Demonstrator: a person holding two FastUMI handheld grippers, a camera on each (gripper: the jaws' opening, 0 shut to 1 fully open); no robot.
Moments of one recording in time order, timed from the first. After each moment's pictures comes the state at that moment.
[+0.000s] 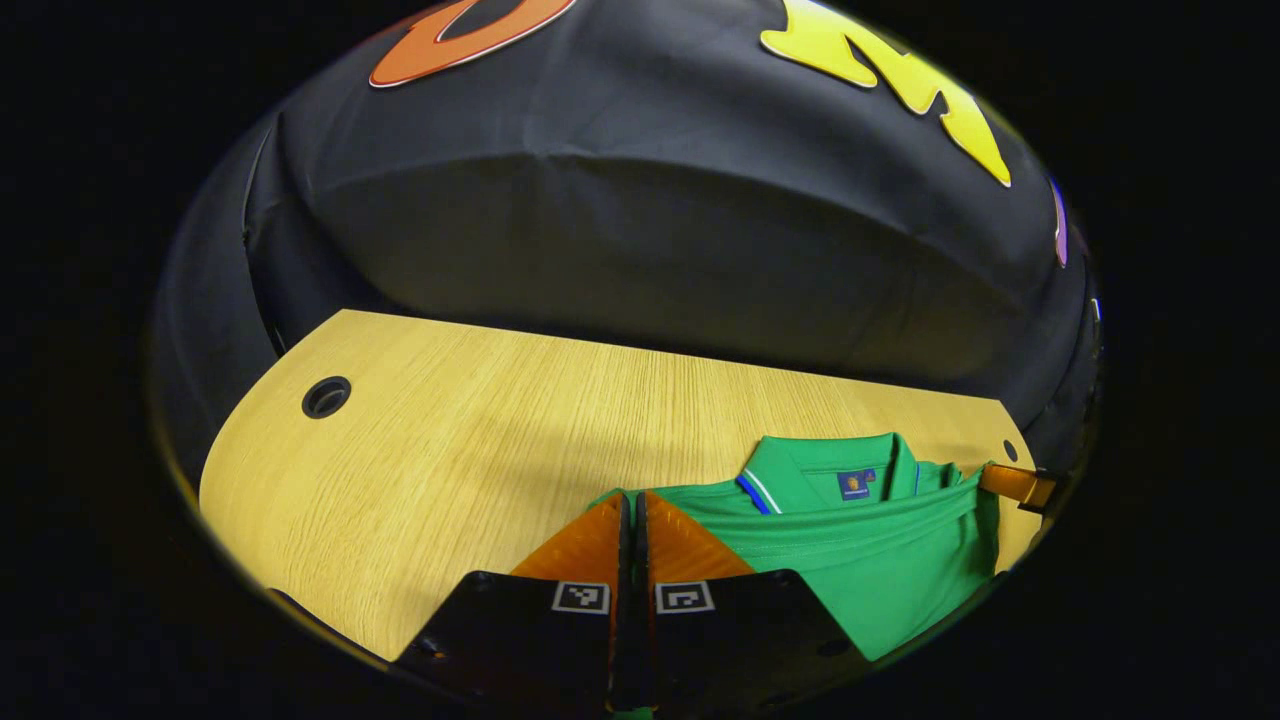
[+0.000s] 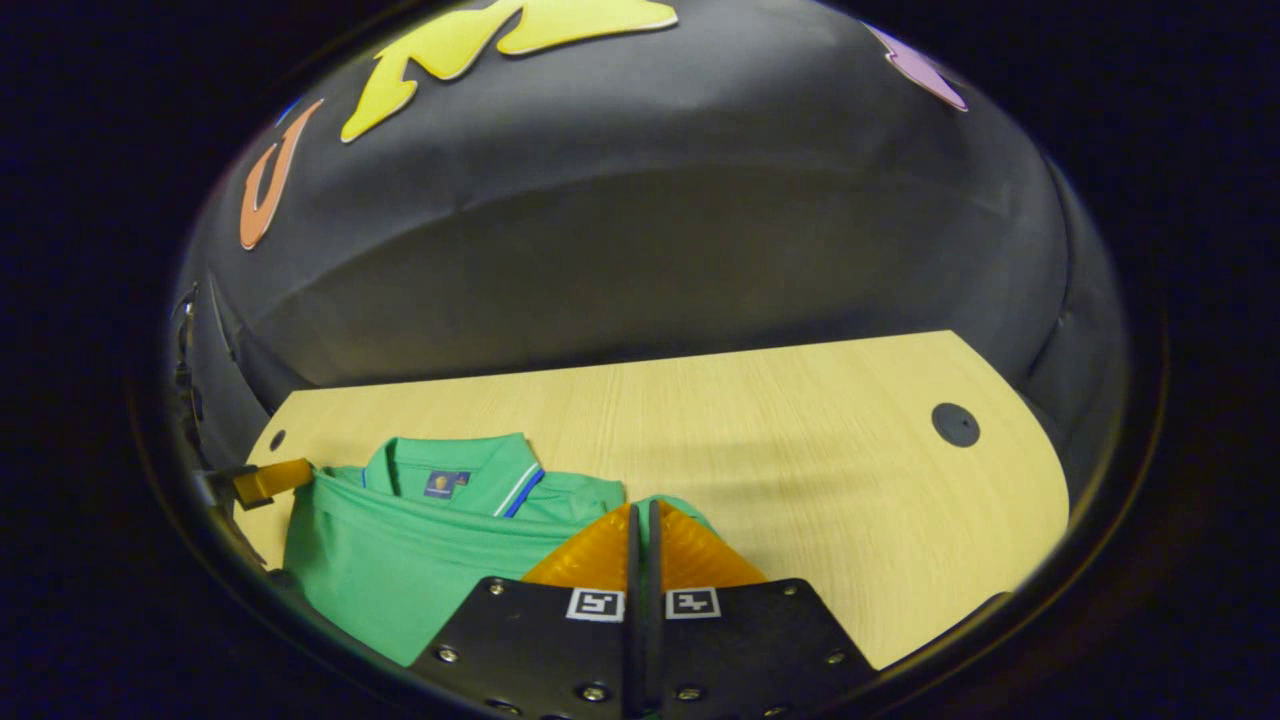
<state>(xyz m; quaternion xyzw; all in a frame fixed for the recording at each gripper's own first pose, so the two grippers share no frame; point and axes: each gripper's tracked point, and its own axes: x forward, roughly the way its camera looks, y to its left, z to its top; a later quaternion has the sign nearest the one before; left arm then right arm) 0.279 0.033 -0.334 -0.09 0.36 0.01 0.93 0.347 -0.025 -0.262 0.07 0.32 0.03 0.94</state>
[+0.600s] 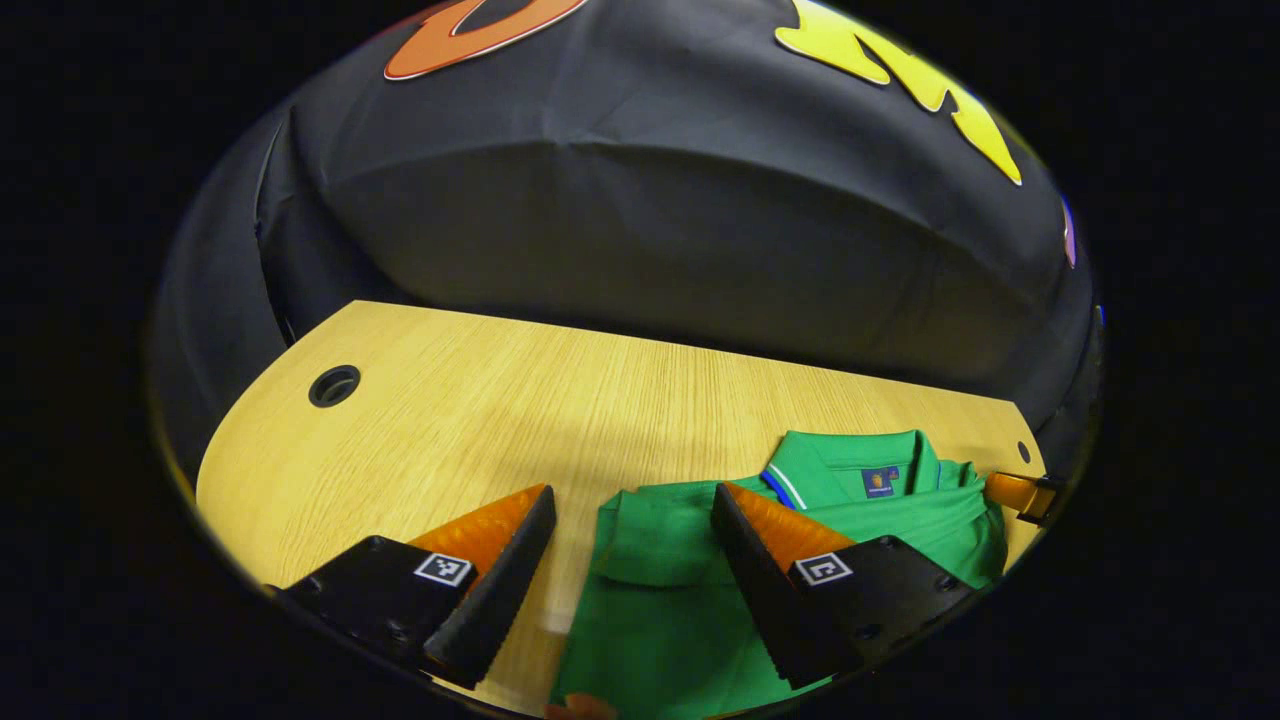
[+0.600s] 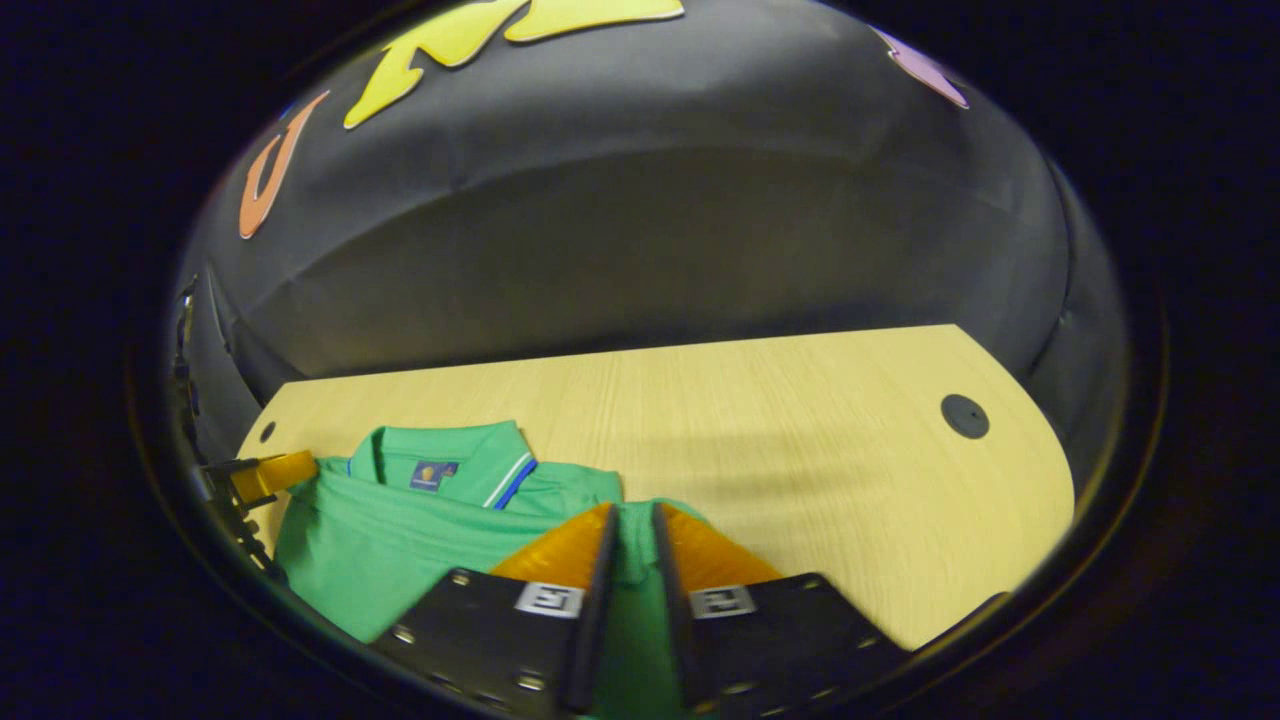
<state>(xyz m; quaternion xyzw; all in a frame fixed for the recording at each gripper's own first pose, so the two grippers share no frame) 0.280 0.043 -0.337 -0.09 0.35 0.04 0.93 0.346 -0.025 -0.270 0.06 0.33 0.02 0.94</state>
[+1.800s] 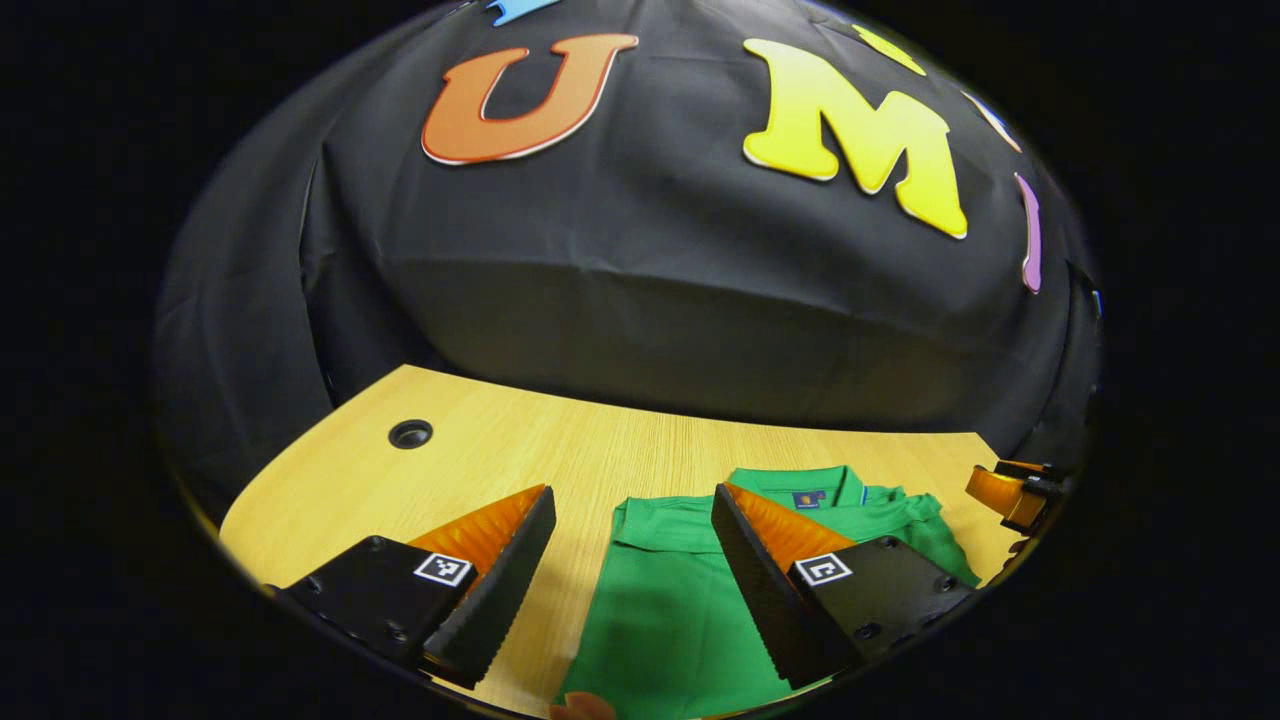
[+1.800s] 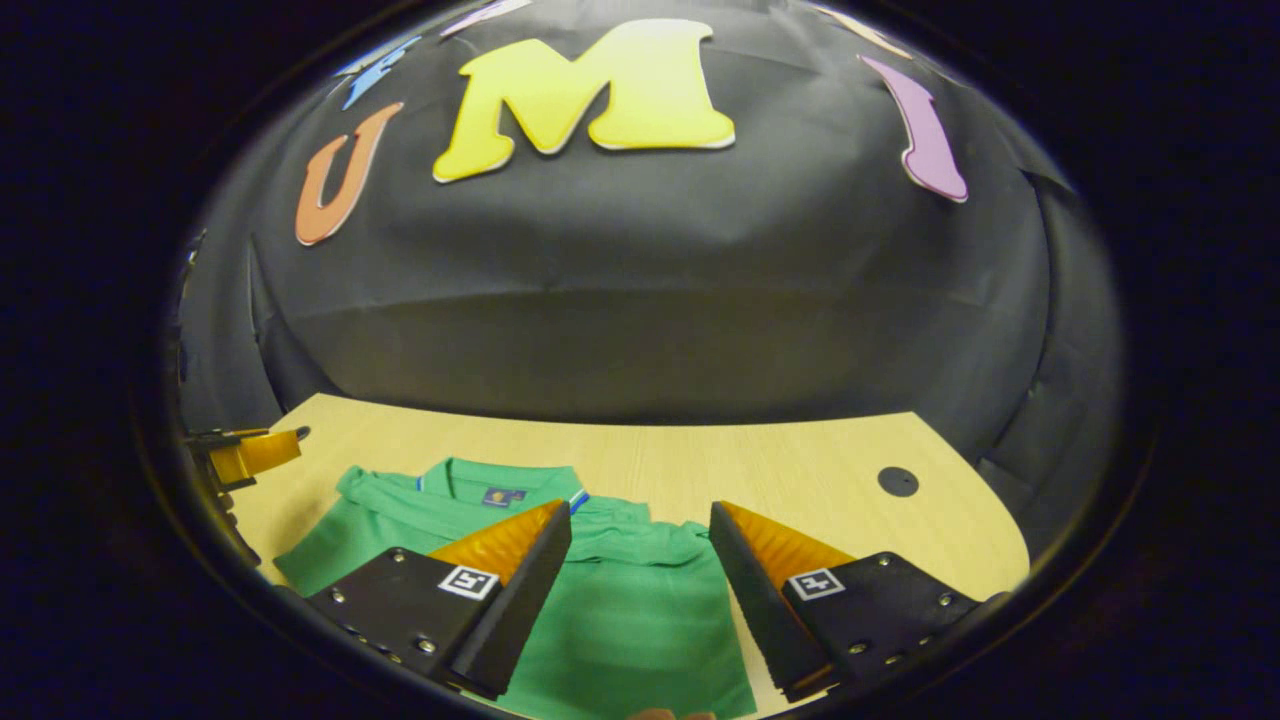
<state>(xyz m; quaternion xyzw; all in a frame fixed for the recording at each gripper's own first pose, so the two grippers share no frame) 0.207 0.046 -0.229 -0.08 0.24 0.03 0.97 0.275 -0.007 -0.164 0.02 0.21 0.04 0.98</state>
